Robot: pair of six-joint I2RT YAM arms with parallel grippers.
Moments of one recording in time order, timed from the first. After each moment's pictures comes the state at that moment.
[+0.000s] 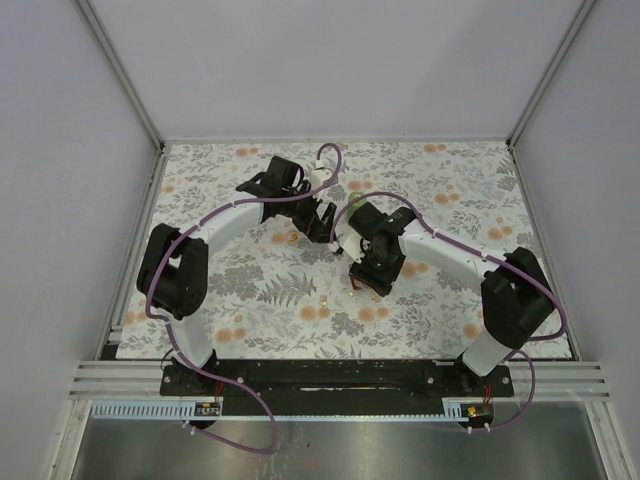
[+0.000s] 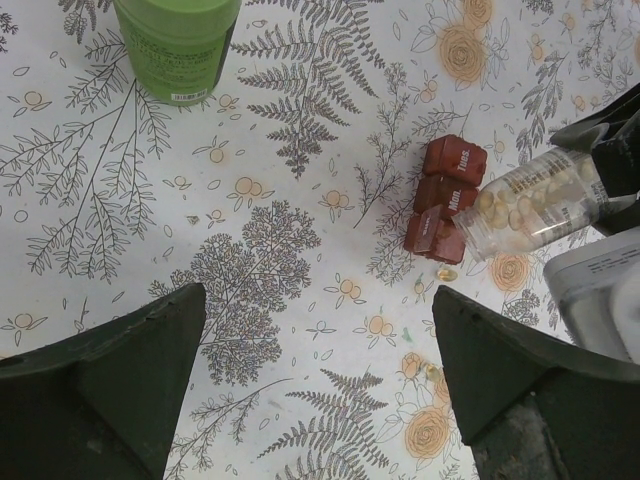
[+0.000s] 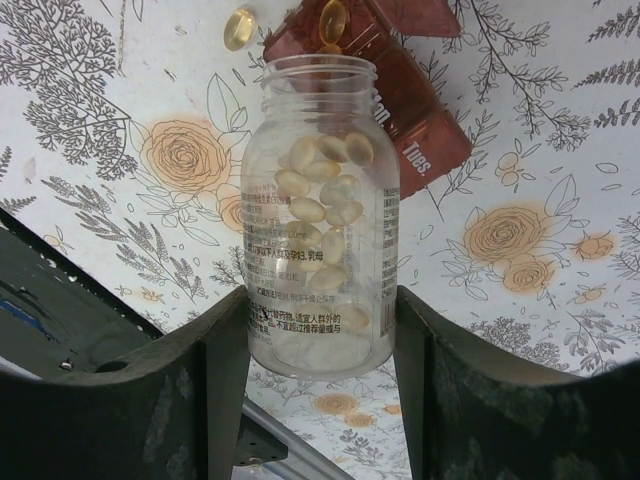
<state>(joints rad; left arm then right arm) -0.47 1.81 1.36 -0.43 0.65 0.17 0.72 1.64 1.21 -0.98 -0.06 -0.39</state>
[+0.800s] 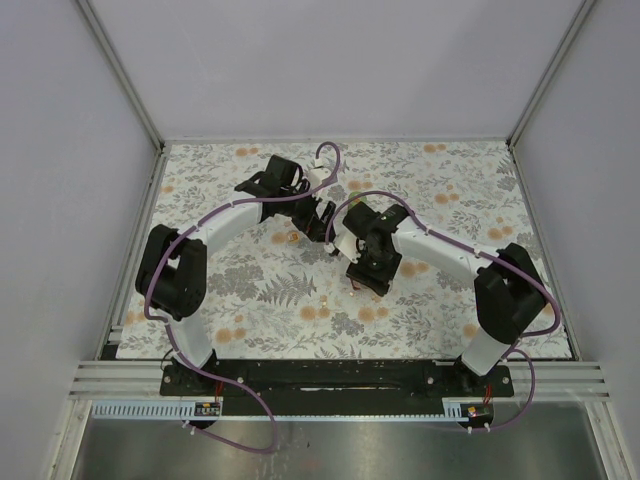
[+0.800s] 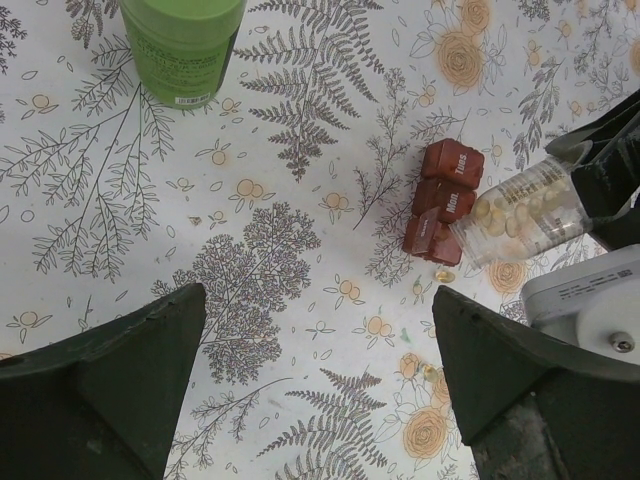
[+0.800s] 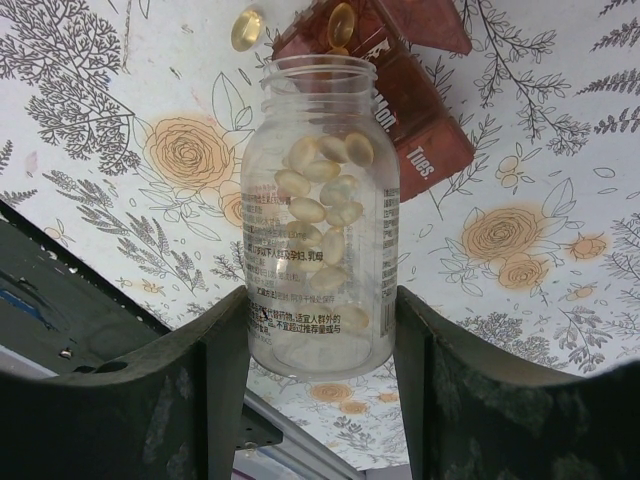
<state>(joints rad) -0.47 1.80 1.36 -0.43 0.65 0.17 0.74 1.68 1.27 -1.03 -0.03 -0.39</state>
